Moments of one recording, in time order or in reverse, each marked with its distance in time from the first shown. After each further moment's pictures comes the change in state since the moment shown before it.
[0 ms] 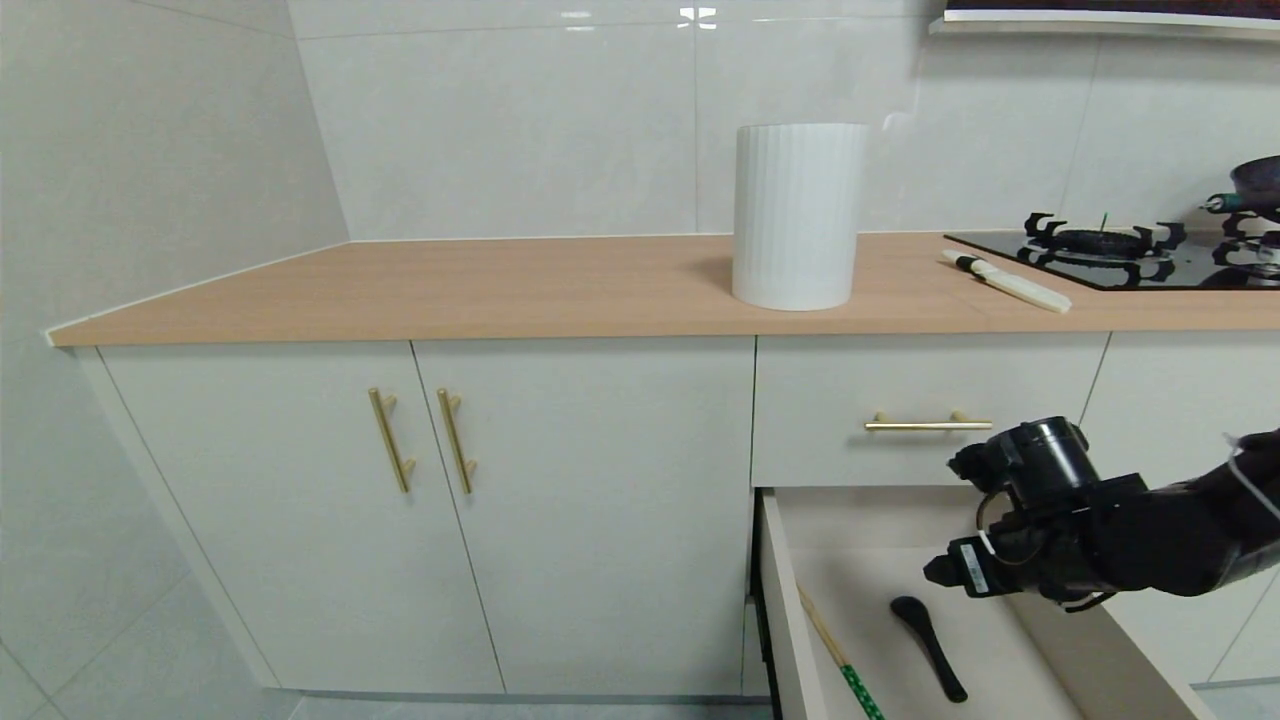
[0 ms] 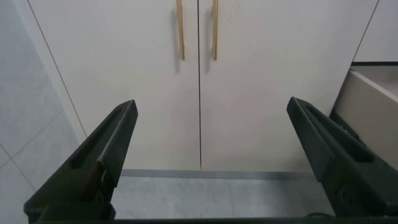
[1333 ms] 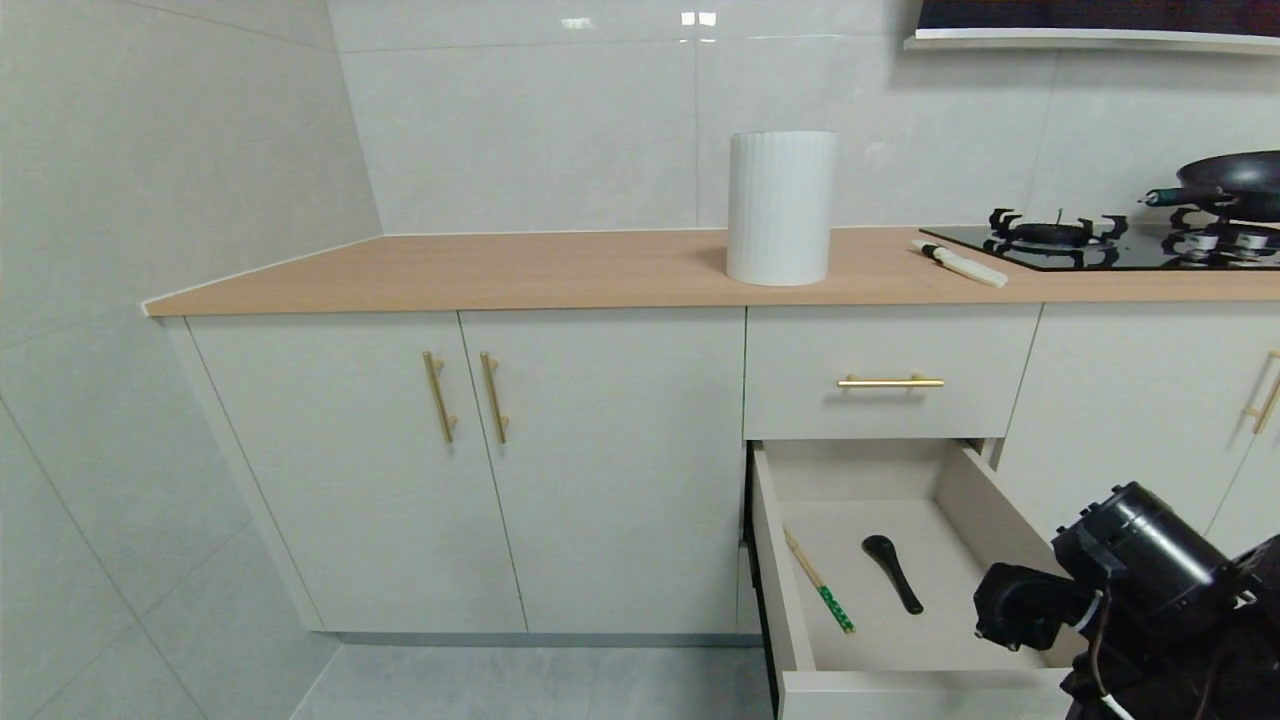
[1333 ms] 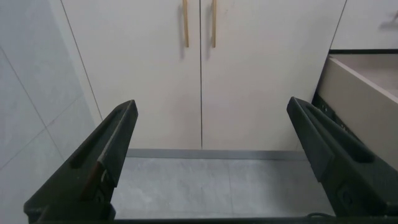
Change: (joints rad) left arm 0.000 0.000 0.000 0.000 0.000 0.000; right arm 0.271 -0.384 0.115 0.586 0.135 -0.302
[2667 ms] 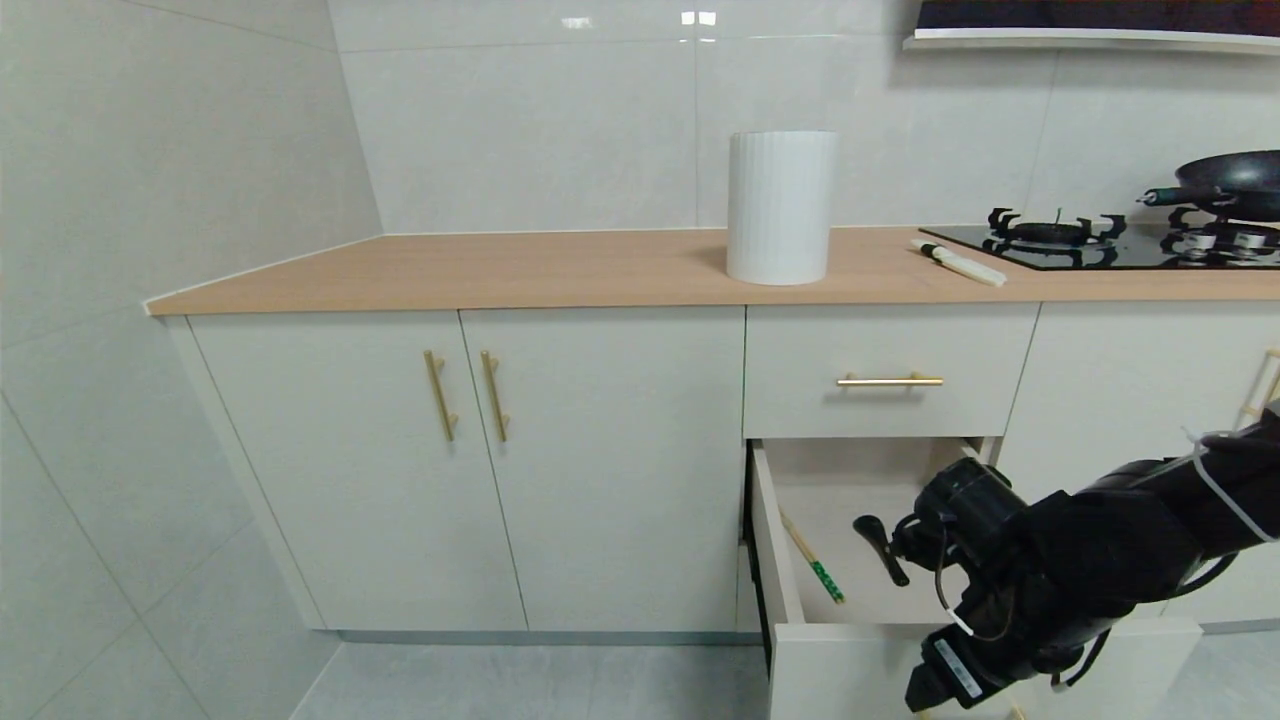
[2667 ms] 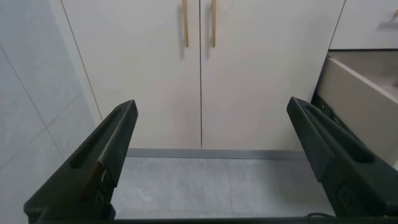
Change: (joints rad) left arm 0.000 0.000 0.000 0.000 0.000 0.000; right arm -0.067 0.381 -0.227 -0.091 -0.022 0.309
